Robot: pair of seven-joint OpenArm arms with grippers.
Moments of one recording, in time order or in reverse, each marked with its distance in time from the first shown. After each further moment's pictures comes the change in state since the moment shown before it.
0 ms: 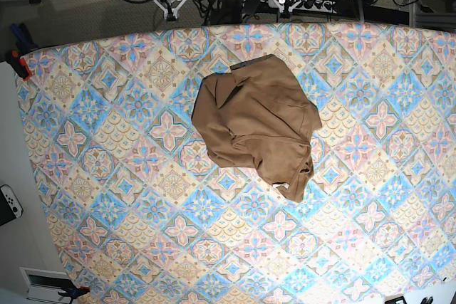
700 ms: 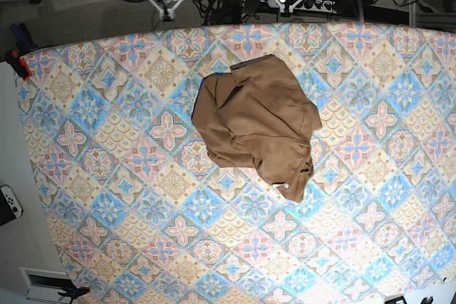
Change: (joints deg) left arm 1.8 -0.2 0.0 0.4 0.0 0.0 -1.4; right arm -0.2 2.0 3.3 0.0 0.2 0.4 0.2
